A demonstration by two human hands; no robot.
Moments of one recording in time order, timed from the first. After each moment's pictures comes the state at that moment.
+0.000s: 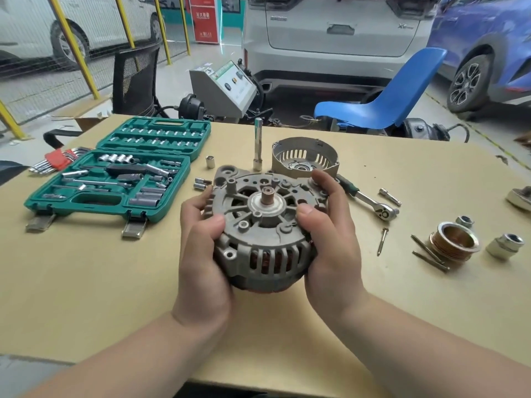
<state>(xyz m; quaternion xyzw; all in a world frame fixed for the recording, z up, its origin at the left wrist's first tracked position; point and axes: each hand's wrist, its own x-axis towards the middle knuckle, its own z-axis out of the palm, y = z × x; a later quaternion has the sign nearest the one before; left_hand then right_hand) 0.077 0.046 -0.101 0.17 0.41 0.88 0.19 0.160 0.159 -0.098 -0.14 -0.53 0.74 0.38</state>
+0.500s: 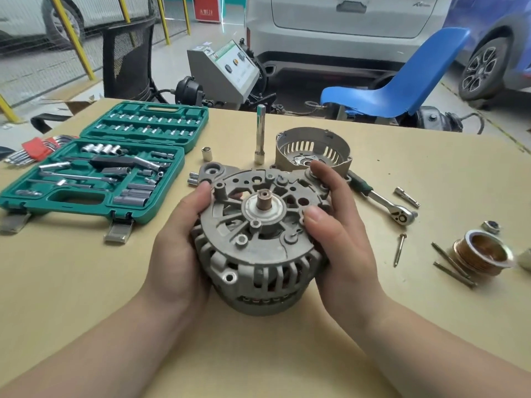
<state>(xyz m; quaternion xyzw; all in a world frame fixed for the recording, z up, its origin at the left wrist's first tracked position) 0.033 0.056 -0.098 0.13 0.42 0.84 0.32 0.148 0.186 -0.107 -0.08 -0.58 0.74 0.34</state>
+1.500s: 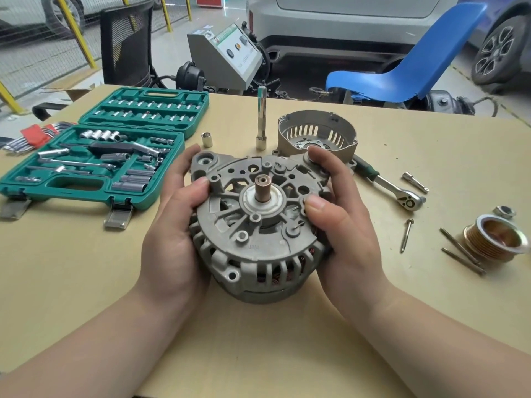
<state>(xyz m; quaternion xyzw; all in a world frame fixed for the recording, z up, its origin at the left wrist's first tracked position) 0.033 0.055 -0.109 0.18 0.39 0.87 0.25 0.145 0.192 -0.120 -0.07 -0.59 0.73 0.34</state>
